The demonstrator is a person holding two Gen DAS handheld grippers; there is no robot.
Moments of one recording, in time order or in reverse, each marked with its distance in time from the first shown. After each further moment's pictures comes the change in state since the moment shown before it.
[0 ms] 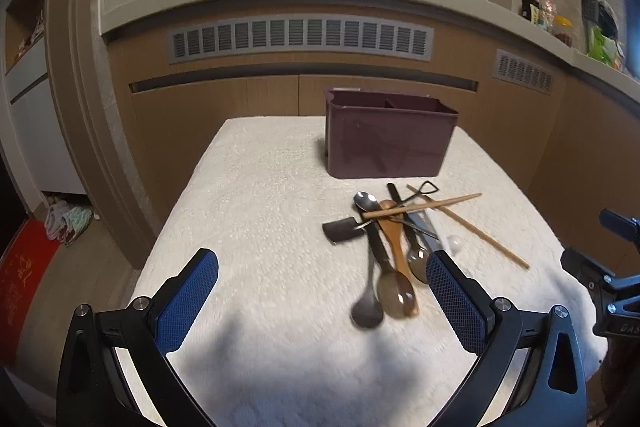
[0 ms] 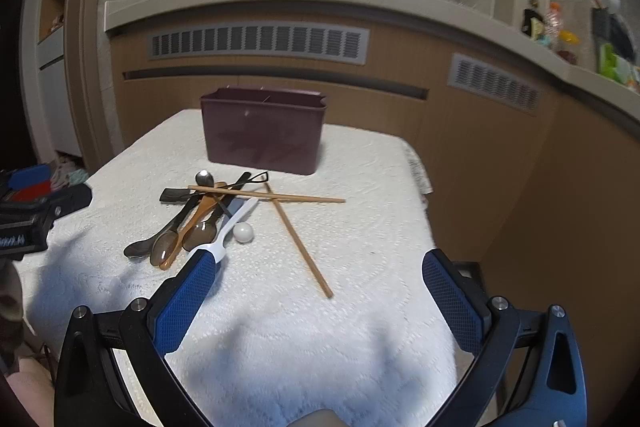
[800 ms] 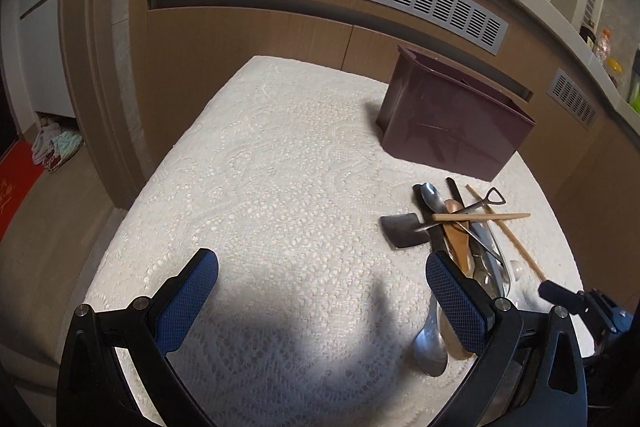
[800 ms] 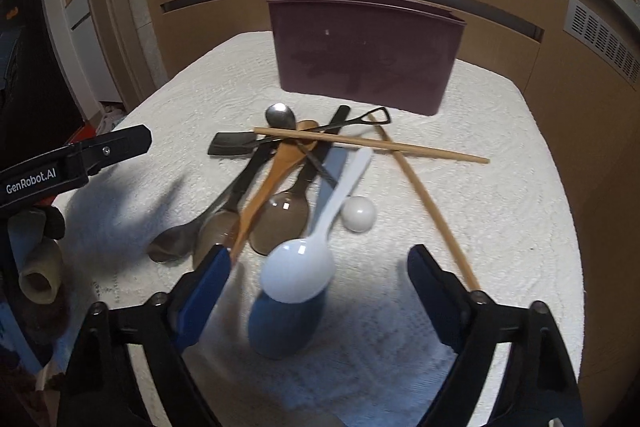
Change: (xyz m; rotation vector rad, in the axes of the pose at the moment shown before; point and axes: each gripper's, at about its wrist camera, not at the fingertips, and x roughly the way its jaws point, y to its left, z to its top) left arm 0.074 0.058 -0.004 -0.227 0.135 -0.015; right arm 0.103 0.073 0.001 -0.039 0.258 0.220
